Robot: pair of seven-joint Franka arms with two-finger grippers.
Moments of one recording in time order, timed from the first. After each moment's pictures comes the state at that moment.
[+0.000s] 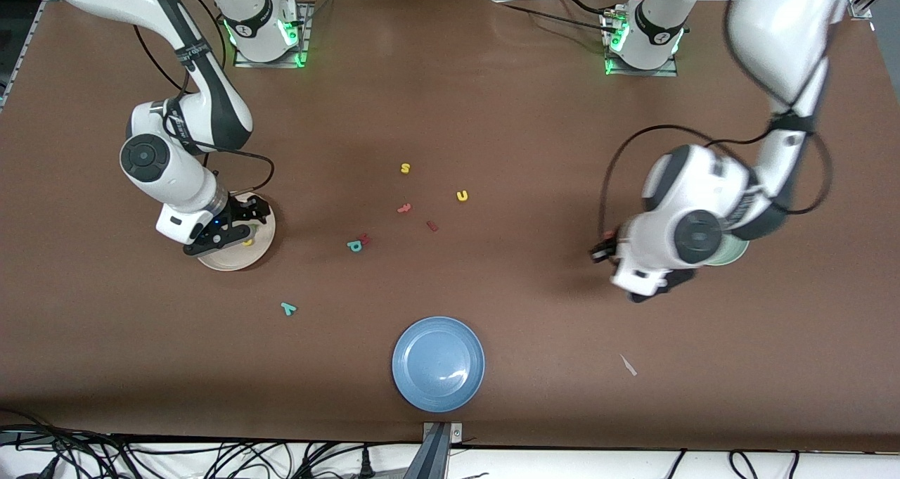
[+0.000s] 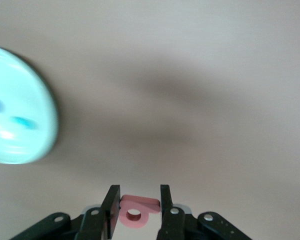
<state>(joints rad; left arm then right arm) 0.10 0.59 -0.36 -1.47 0.12 1.70 -0.66 -0.05 0.37 0.21 -2.07 -0.17 2.45 -0.12</state>
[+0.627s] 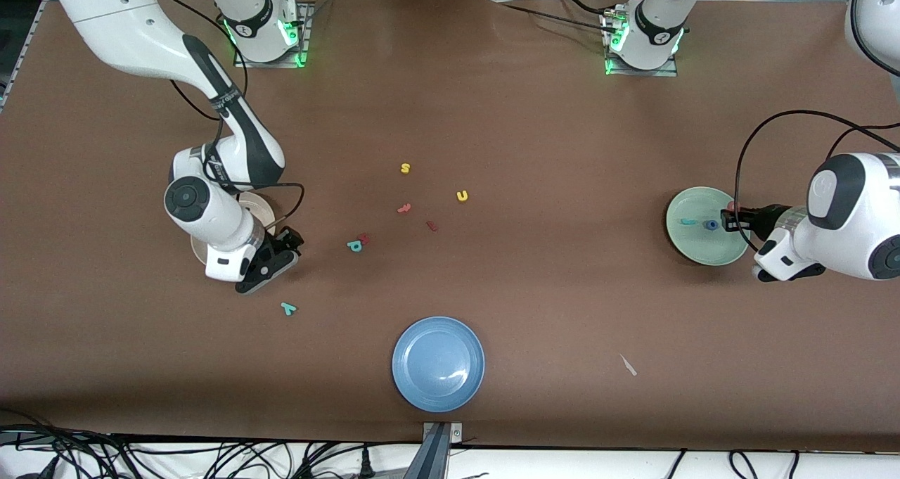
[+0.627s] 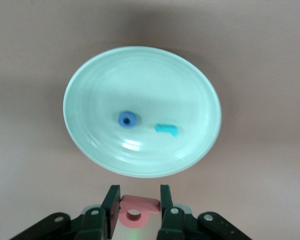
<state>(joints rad) 0.45 0.58 -0.36 -1.65 0.20 1.68 -0.12 0.00 0.61 0.23 -1.81 -0.17 2.51 -0.39</state>
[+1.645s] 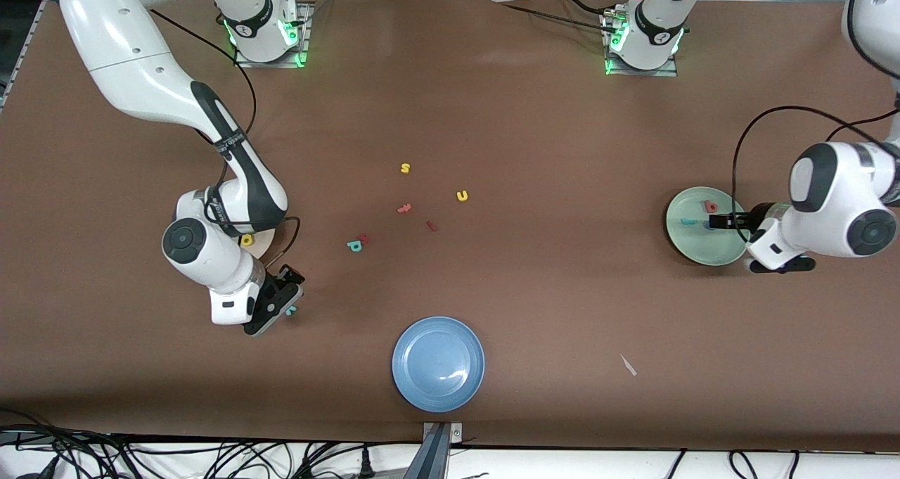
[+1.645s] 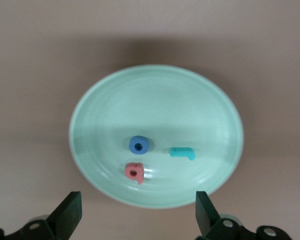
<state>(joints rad) 0.51 0.48 -0.43 -1.75 0.26 1.81 -0.08 0.01 0.84 0.23 -1.49 -0.17 2.50 -0.58</state>
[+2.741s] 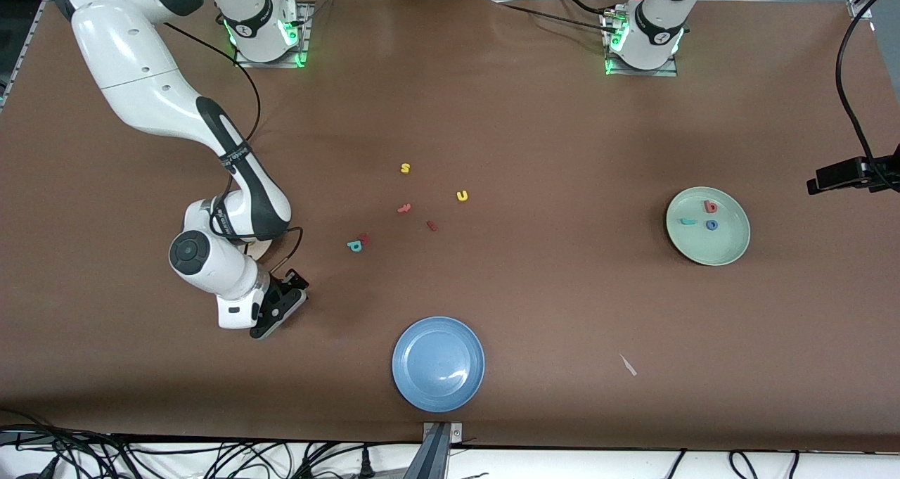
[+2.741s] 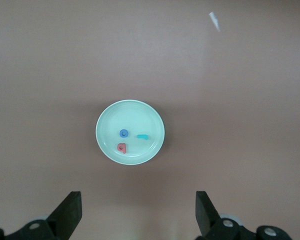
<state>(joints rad) 0.51 0.37 -0.56 -1.15 0.14 1.33 -0.07 0.01 0.89 0.23 -1.47 -0.12 2.50 -0.60</state>
